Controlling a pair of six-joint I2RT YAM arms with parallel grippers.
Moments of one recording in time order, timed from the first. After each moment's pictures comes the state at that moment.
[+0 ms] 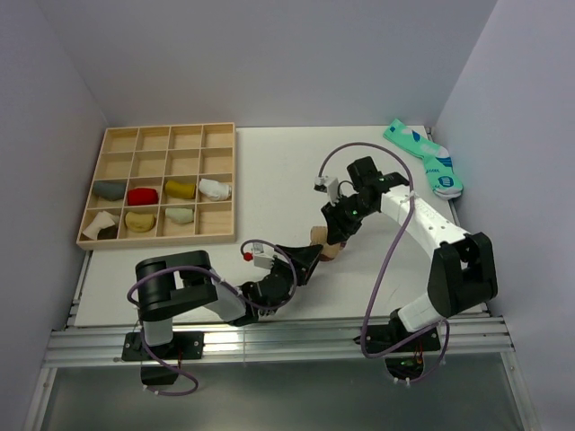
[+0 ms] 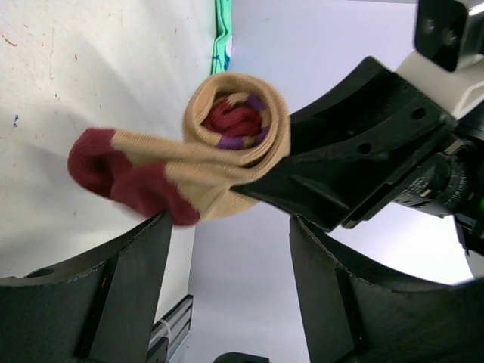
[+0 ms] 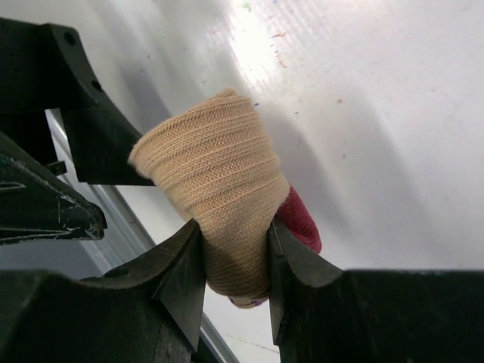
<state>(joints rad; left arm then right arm) -1.31 1.85 0.54 1.19 -0.76 -1.70 0.33 1.51 1.13 -0.91 -0.58 -0.45</state>
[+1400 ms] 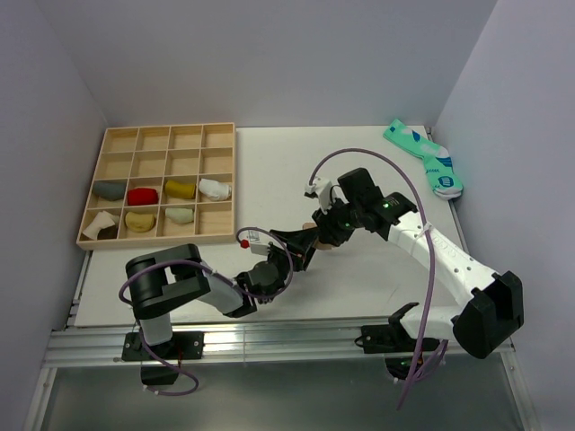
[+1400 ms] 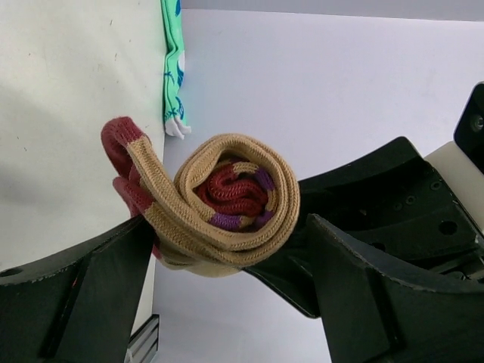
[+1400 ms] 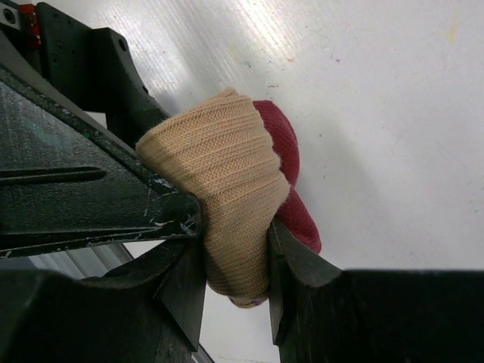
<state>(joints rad) -1.23 1.80 0.54 1.28 -0.69 -1.63 0.54 1.24 1.05 -0.76 -0.33 -0.29</state>
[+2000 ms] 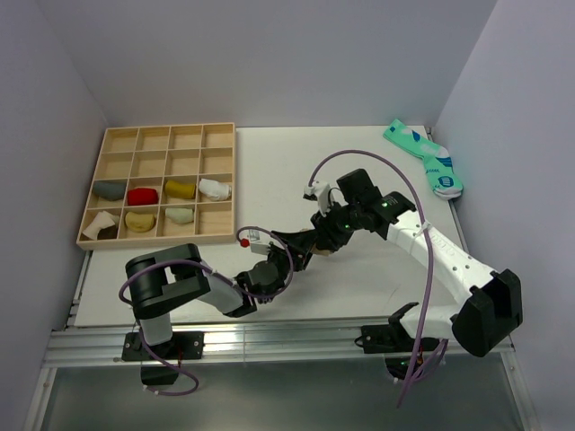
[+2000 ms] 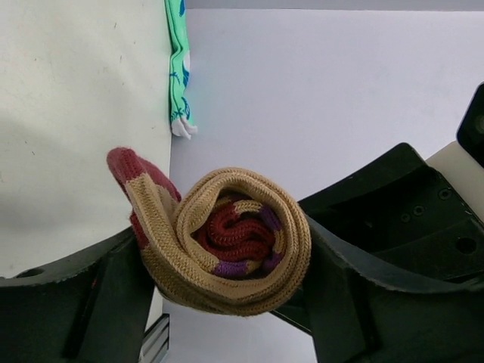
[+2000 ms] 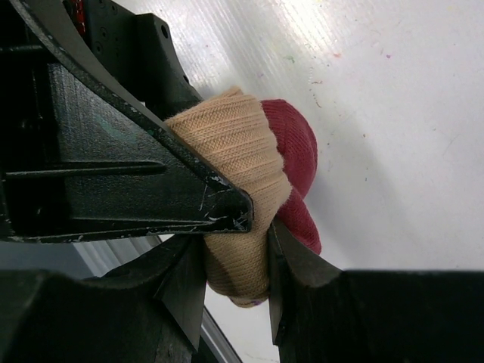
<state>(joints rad) -1.22 1.80 0.55 1.28 -0.68 -1.60 0.54 1.25 1.05 -0.79 -0.43 -0.26</state>
